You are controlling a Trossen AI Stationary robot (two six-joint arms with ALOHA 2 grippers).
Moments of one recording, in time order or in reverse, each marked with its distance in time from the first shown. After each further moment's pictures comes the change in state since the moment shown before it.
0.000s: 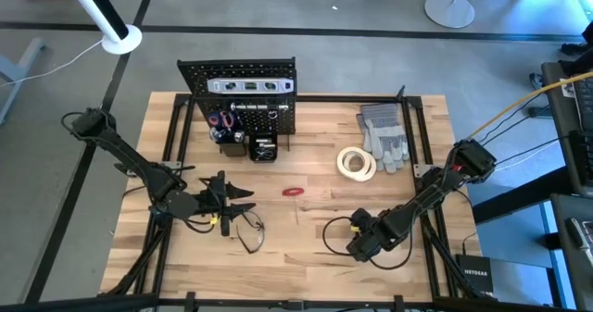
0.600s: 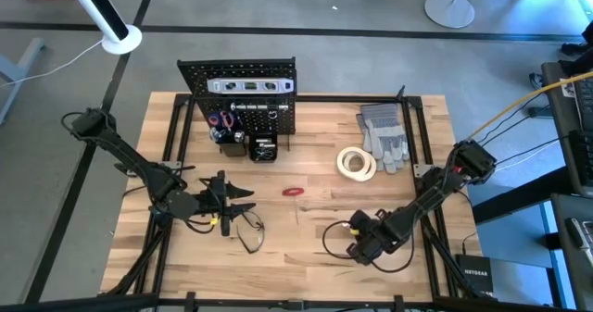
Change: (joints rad) left arm 0.002 0.000 0.000 -0.008 0.000 0.025; right arm 0.022 0.010 -0.002 0.018 0.078 -0.074
